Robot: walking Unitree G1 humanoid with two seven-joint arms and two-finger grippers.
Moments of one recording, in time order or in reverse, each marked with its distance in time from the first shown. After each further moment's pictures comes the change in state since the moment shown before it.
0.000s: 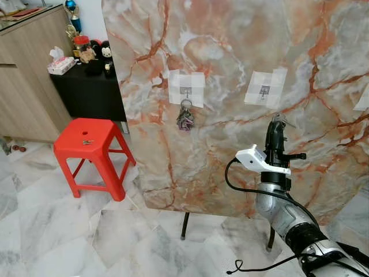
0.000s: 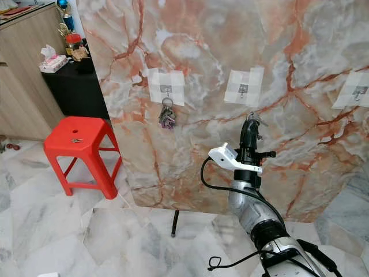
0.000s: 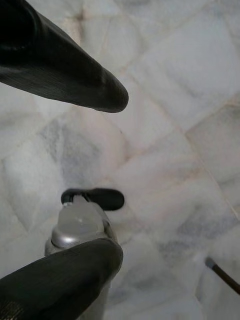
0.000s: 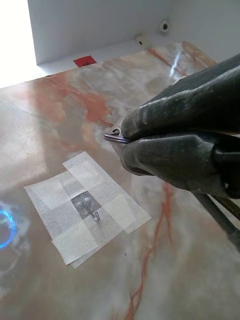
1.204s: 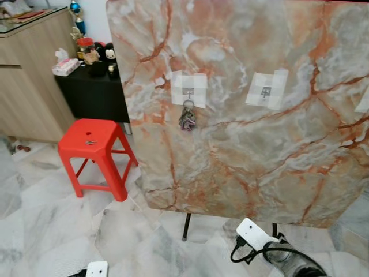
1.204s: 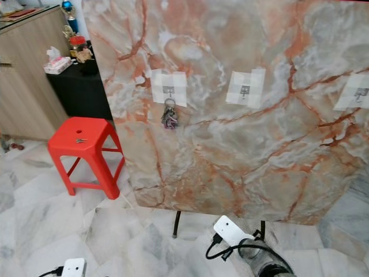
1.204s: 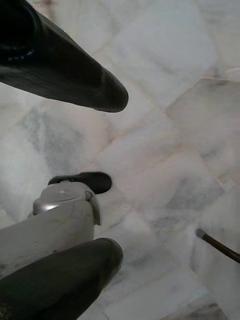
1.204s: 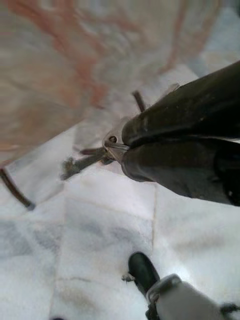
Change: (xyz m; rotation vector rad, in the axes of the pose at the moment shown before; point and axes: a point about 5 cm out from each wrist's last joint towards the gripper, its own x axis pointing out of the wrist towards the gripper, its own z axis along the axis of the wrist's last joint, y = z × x) left arm 0.014 -0.043 0.023 0.098 -0.048 -0.087; right arm -0.146 0.048 -0.086 0.214 0.670 1.486
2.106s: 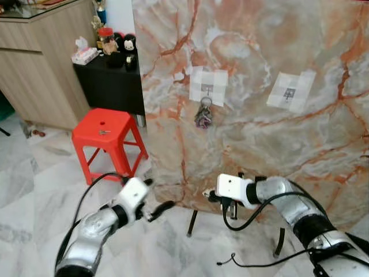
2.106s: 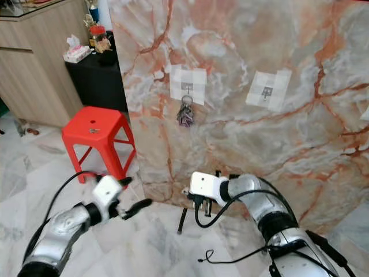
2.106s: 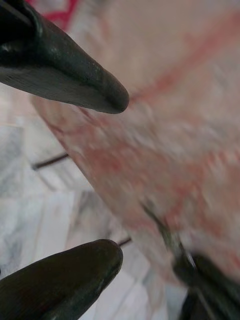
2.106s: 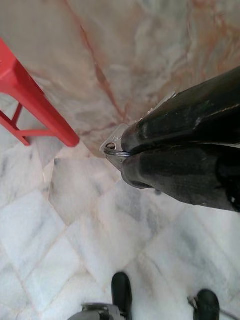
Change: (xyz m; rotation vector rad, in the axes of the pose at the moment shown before) left arm -0.046 -0.078 0.197 0.663 -0.684 -0.697; right arm -0.054 -0.046 0.138 -0.478 -0.526 0.322
